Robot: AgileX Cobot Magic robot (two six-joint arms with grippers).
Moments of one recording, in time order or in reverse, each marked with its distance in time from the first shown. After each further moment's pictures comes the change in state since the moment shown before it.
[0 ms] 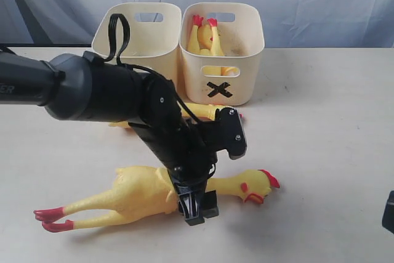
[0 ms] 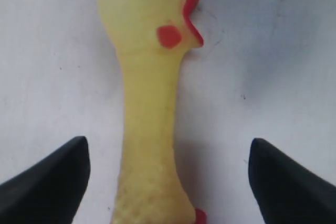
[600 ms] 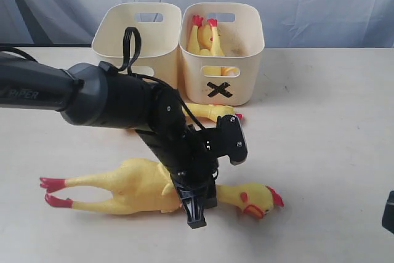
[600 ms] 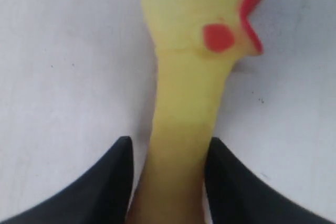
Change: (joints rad) left arm 0.000 0.054 -0.009 0.002 -0.029 0.000; right arm 0.000 0.000 0.000 0.000 0.000 0.000
